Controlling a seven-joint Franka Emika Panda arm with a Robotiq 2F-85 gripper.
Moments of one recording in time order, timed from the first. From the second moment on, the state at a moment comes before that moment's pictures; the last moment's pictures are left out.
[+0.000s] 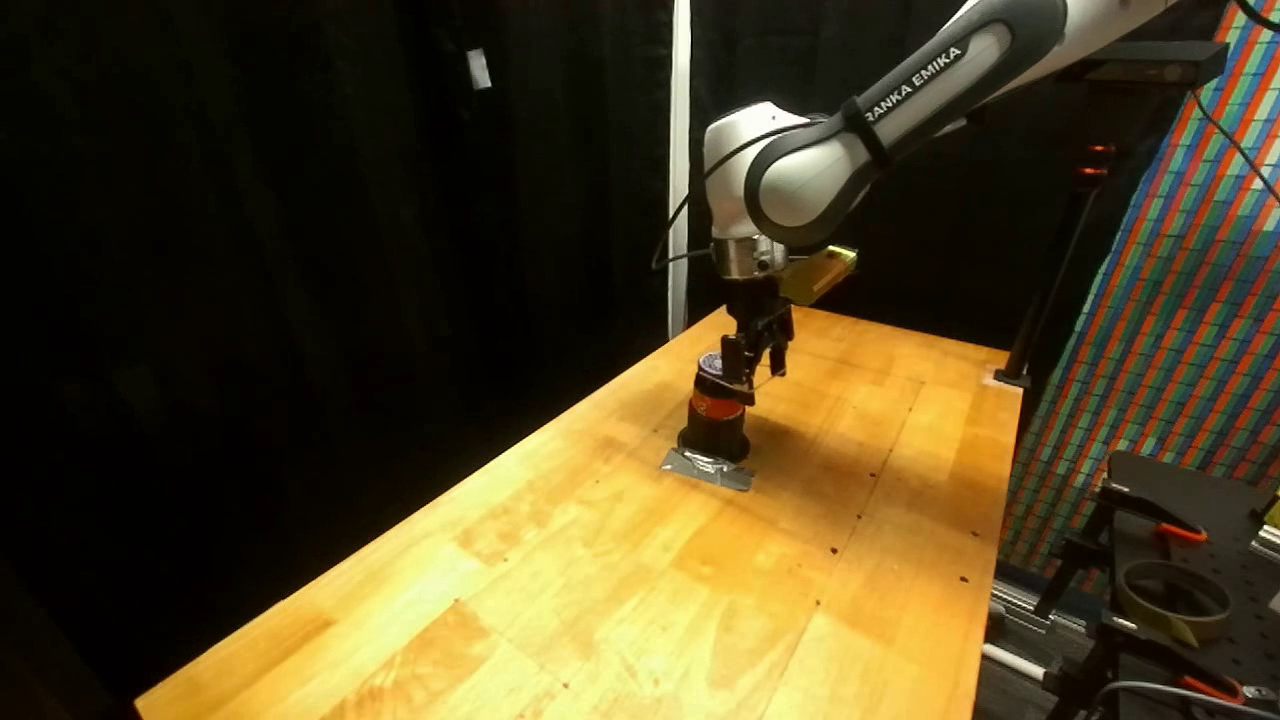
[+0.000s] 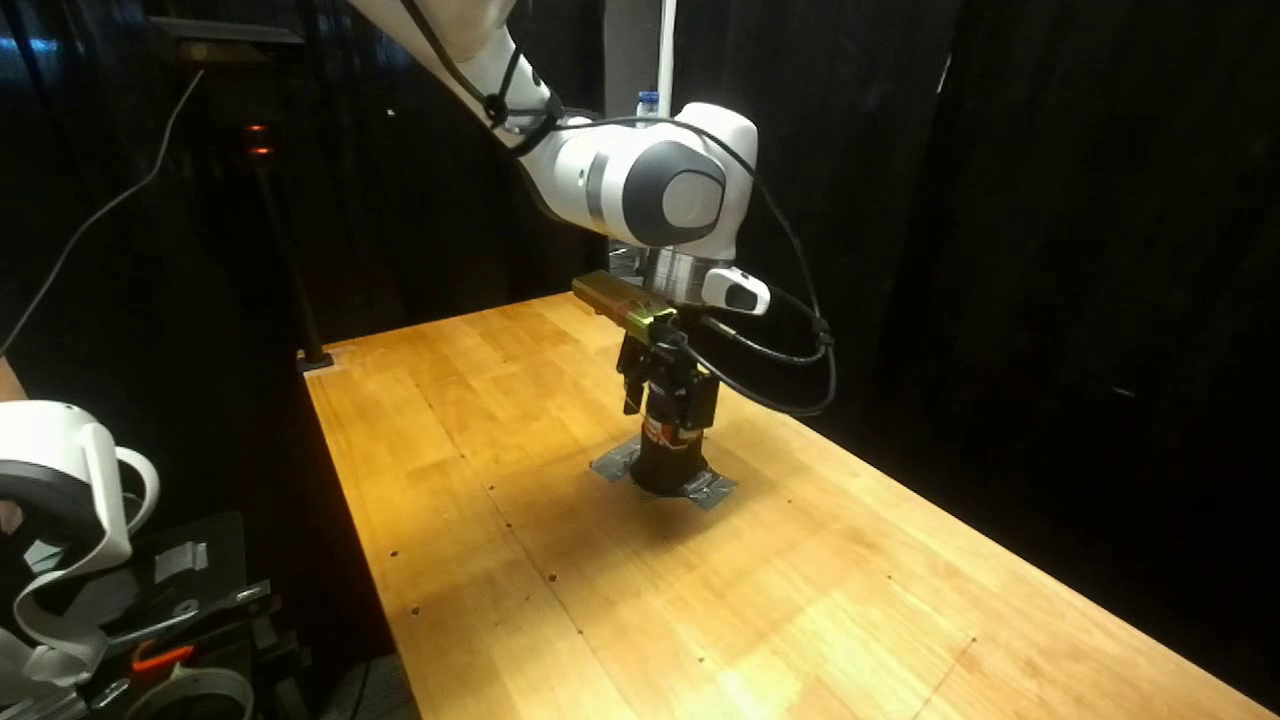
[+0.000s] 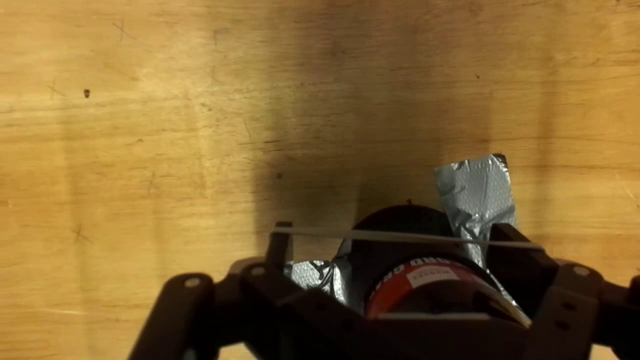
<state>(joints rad) 0.07 0.57 0.06 -1.72 -0.07 2.12 0.15</state>
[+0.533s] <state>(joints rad) 0.11 0.43 0.00 -2.00 -0.09 2.50 0.30</state>
